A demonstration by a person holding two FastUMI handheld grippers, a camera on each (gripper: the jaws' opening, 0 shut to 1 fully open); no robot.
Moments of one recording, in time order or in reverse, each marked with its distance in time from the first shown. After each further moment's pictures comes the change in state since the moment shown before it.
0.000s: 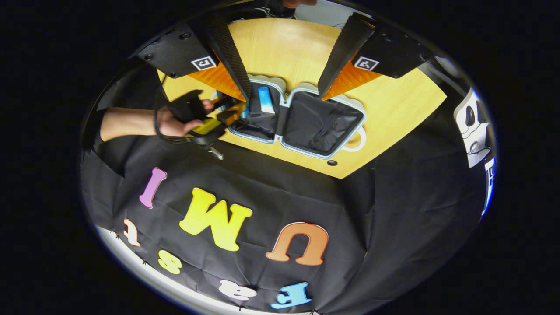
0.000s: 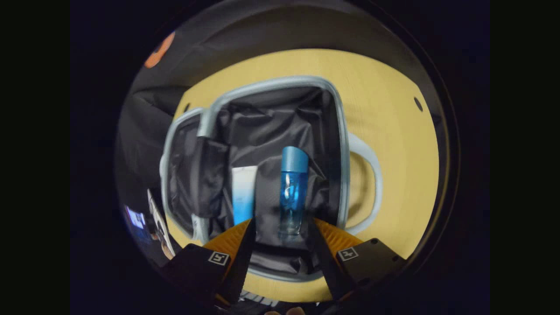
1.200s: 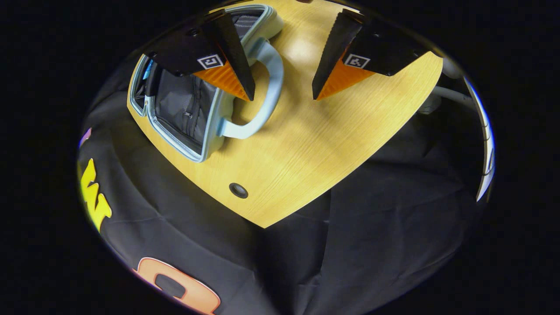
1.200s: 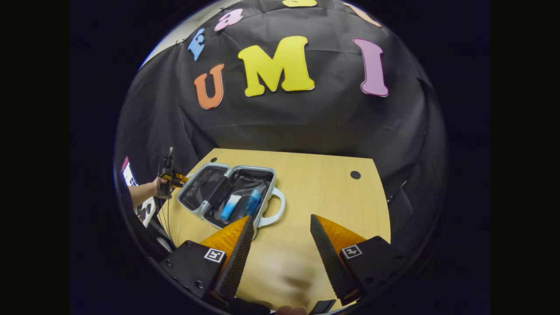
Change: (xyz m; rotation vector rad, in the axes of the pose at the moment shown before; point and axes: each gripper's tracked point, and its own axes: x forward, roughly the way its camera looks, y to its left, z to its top) left arm 0.294 0.262 -0.010 -0.271 0.379 0.216; right arm -0.239 -0.128 -0.064 -0.168 -0.618 -0.096
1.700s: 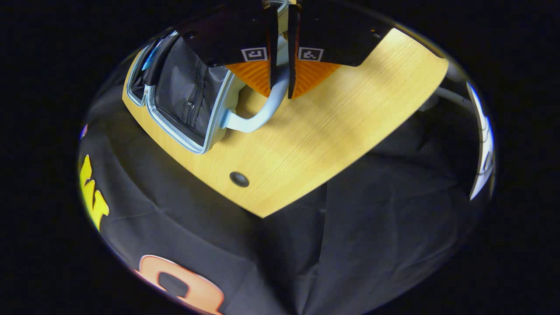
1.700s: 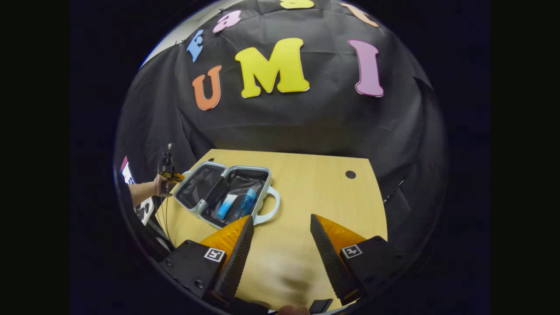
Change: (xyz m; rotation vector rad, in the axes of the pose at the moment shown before) left arm -0.028 -0.025 0.034 0.071 -0.173 0.077; right arm -0.009 -0.014 -0.003 0.025 -0.040 -0.032
